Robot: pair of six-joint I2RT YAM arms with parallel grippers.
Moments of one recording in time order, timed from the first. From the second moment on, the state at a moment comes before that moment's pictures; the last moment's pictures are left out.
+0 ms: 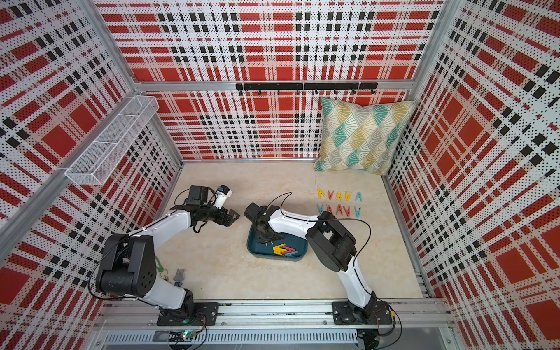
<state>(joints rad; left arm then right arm) -0.08 1.54 0.89 -0.30 0.41 0.26 0.93 2.09 1.54 -0.76 0.11 0.66</state>
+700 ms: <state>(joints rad) -0.08 1.54 0.89 -0.30 0.41 0.26 0.76 1.85 1.57 -0.80 0.05 0.61</state>
